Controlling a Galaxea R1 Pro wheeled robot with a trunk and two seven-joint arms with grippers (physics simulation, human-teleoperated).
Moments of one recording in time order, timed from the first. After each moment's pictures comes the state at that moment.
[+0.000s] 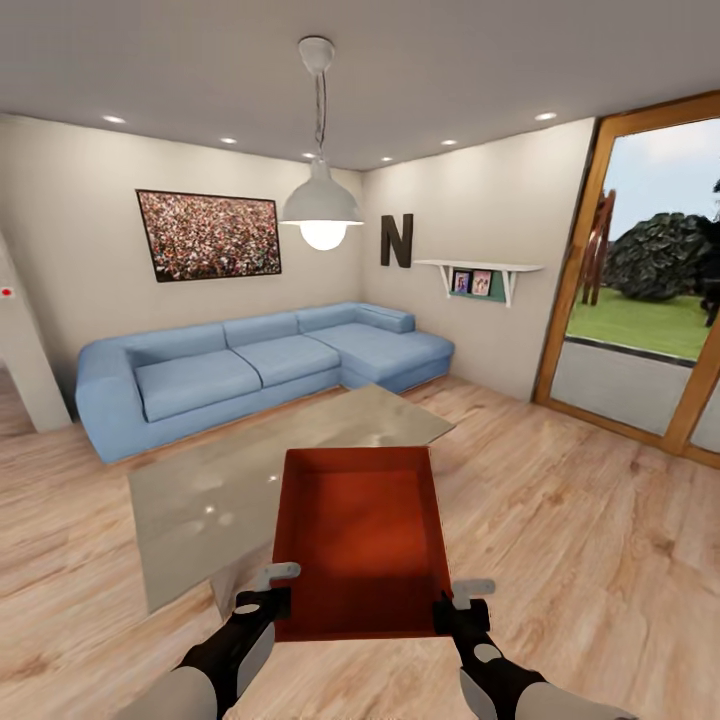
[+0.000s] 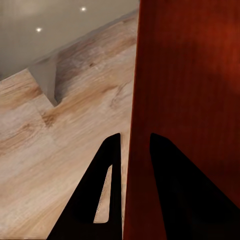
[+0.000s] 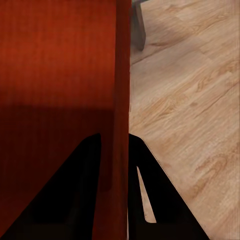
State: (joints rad) left arm -0.60 -0.12 -0.06 -0.31 0.09 0.07 0.23; right arm -0.63 0.09 0.30 -0.05 -0.18 -0.37 -0.16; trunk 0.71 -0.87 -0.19
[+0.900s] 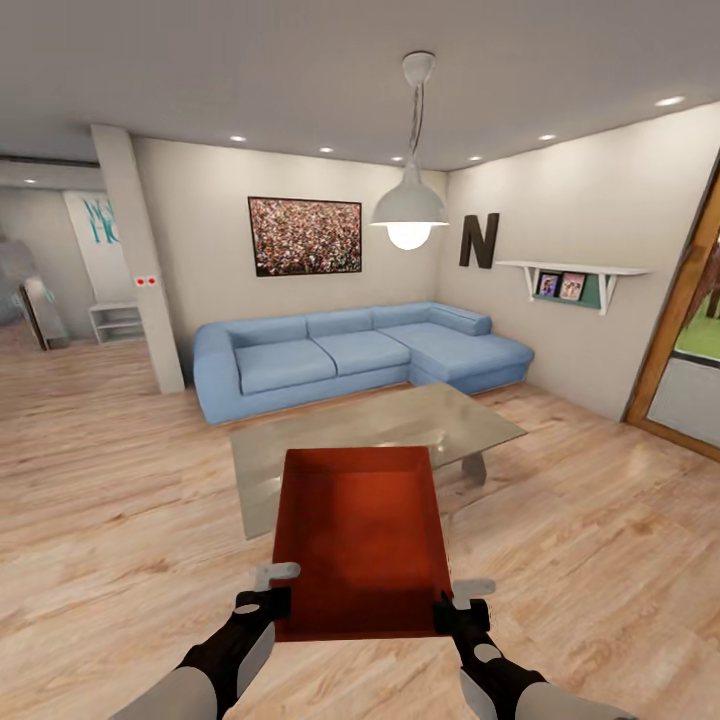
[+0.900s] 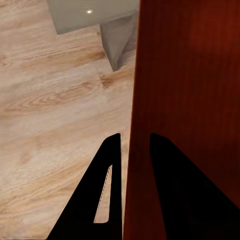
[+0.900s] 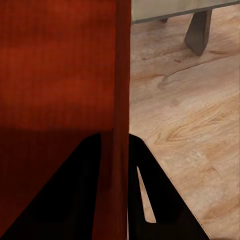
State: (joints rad) left arm -0.60 -0.12 -0.06 -0.31 0.09 0.07 0.23; right arm -0.63 0.09 0.30 -0.05 -0.18 -0.37 -0.16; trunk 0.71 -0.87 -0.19
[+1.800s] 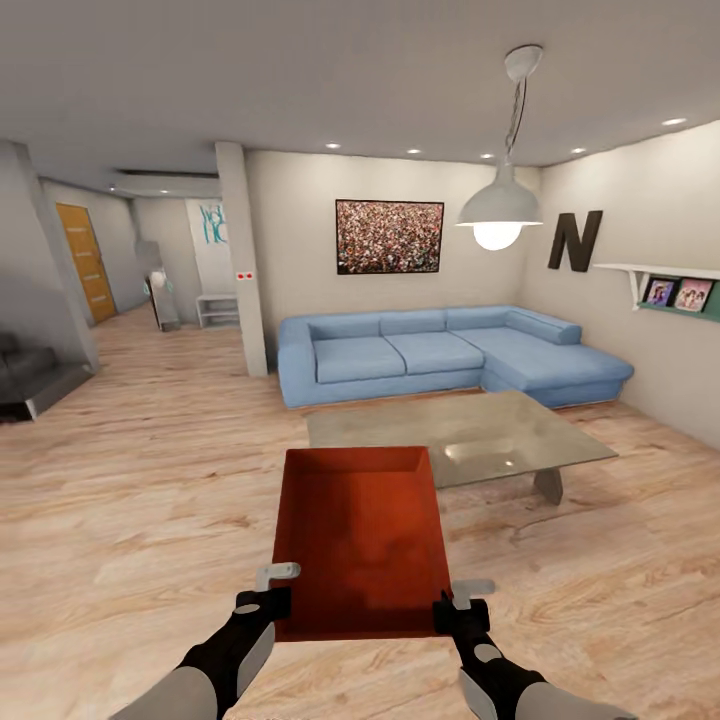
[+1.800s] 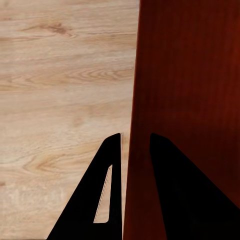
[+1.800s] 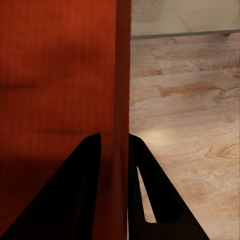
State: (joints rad) left arm -0.60 -0.12 -0.06 -0.31 0.09 0.07 0.23; right arm -0.63 0.09 0.30 -0.05 -0.18 -0.37 -0.16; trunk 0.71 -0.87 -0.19
